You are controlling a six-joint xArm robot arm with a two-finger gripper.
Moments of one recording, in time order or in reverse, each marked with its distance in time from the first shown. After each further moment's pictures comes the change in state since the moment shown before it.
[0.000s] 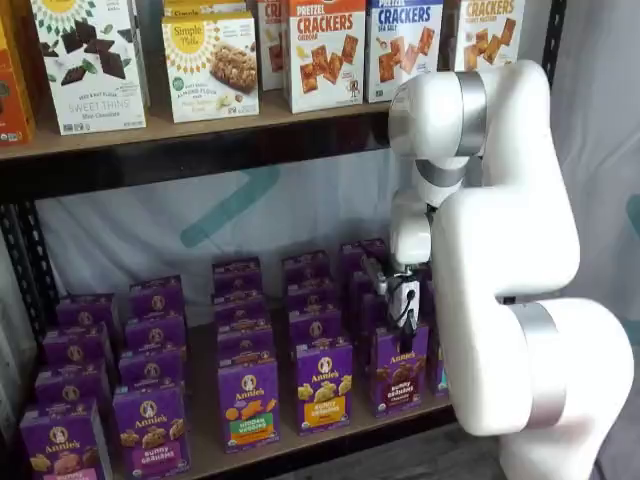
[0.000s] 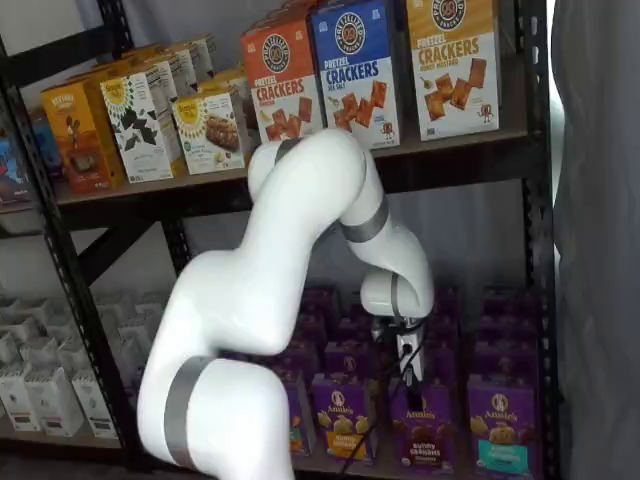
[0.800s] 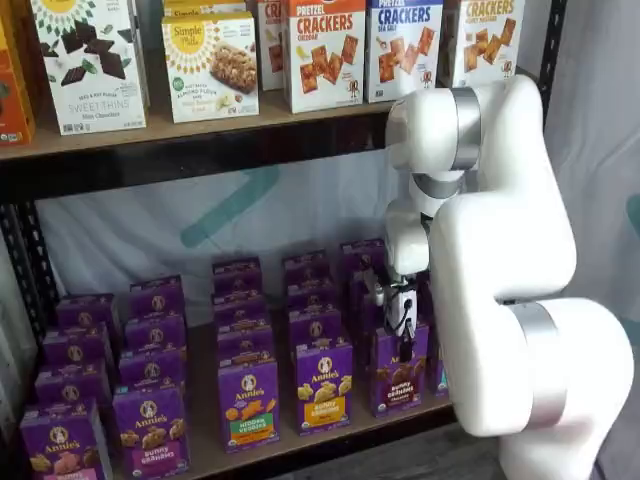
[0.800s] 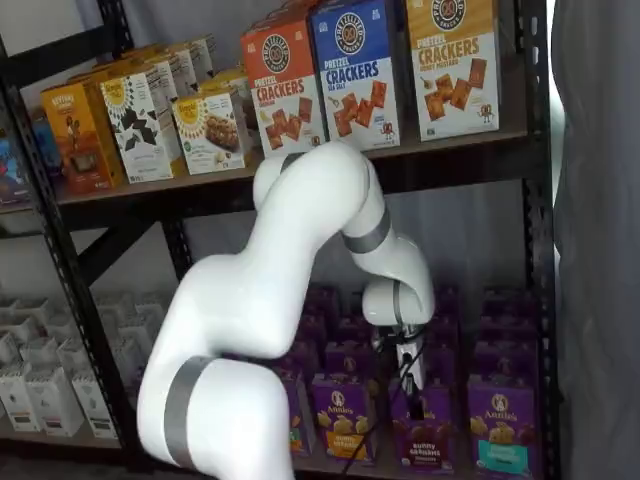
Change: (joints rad) arm 0.005 0.068 -0.063 -0.091 0.016 0.088
